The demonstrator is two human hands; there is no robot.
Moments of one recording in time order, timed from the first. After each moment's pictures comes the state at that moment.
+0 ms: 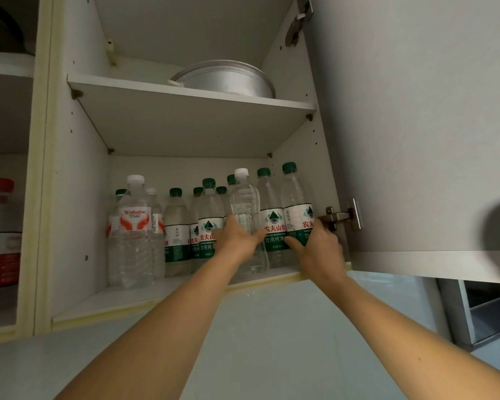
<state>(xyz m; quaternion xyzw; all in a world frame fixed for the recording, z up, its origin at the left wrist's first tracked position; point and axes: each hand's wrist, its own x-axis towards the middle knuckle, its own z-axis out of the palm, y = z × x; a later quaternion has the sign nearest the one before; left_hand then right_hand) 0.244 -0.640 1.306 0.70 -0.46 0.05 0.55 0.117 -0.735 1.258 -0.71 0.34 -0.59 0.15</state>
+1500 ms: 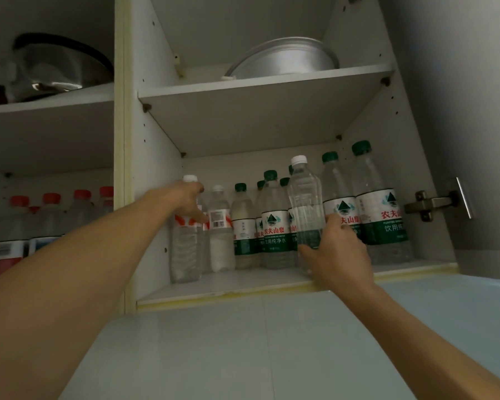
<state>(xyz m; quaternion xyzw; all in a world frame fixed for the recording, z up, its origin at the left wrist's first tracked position) 0.374 -0.505 1.417 0.90 -0.33 0.26 0.08 0.173 -0.675 1.262 -0.79 0.28 -0.53 0.15</state>
